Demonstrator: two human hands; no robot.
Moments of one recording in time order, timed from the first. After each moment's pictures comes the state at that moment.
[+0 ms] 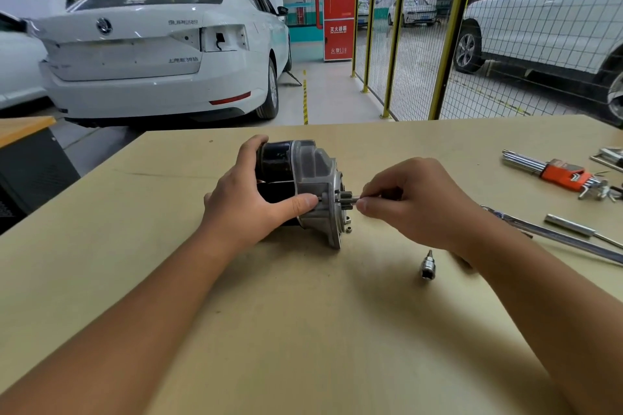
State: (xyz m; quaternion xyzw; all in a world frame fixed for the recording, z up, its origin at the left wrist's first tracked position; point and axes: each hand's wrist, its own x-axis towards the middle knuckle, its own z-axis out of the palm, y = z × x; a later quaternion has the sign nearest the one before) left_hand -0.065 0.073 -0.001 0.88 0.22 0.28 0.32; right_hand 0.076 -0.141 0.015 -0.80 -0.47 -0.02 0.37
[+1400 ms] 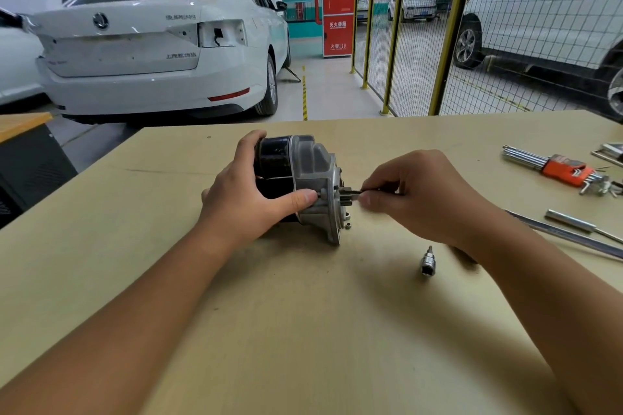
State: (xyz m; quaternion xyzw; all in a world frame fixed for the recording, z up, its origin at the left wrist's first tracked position) left_hand -0.065 0.072 -0.001 0.88 0.22 0.28 0.31; right_hand 0.079 -0.142 0.016 -0.81 -0.48 -0.06 0.34
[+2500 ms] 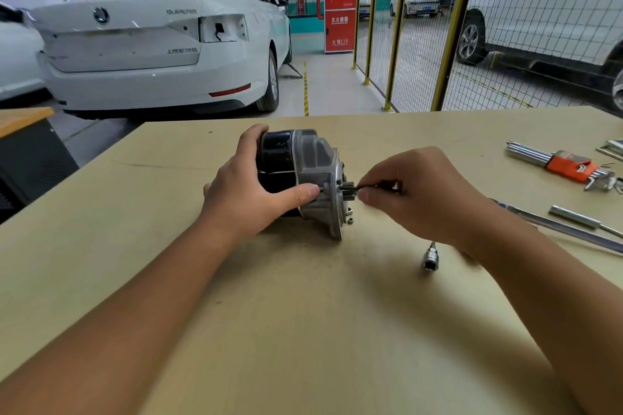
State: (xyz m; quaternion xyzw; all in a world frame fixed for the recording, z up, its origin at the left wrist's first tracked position) left_hand -0.065 0.073 -0.002 0.88 0.22 0.28 0.31; right_hand 0.066 -0.141 0.020 -0.81 -0.49 -0.07 0.32
